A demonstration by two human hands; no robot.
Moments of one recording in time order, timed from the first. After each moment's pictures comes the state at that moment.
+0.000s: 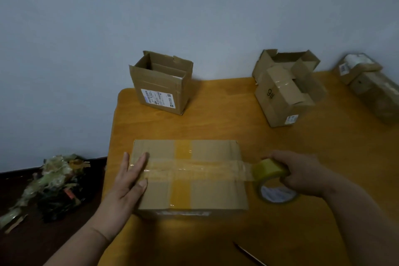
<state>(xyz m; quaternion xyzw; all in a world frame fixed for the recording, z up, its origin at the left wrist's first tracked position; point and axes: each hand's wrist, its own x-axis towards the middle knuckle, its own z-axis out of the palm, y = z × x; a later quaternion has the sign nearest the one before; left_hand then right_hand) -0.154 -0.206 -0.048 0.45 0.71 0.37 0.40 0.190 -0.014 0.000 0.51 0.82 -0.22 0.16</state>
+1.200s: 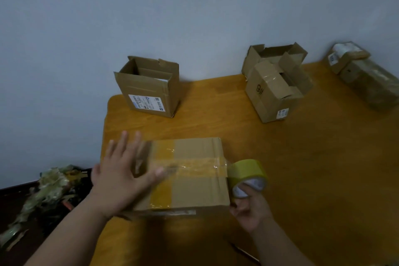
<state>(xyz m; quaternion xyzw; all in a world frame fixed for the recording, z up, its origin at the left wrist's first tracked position) -0.154 -0.155 -0.027 0.56 0.79 0.13 0.22 0.131 -0.091 -0.118 0.53 0.01 -0.75 -0.40</state>
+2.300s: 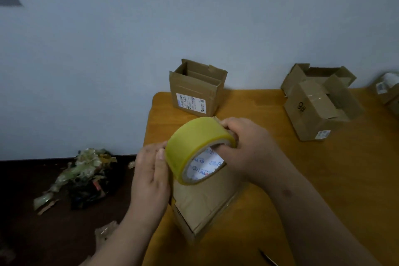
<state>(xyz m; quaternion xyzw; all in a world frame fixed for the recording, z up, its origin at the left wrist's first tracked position) -0.151 -0.216 -0.014 0.45 0.72 0.51 0.14 0.011 -0.093 0.073 0.37 0.86 -0.30 -0.17</state>
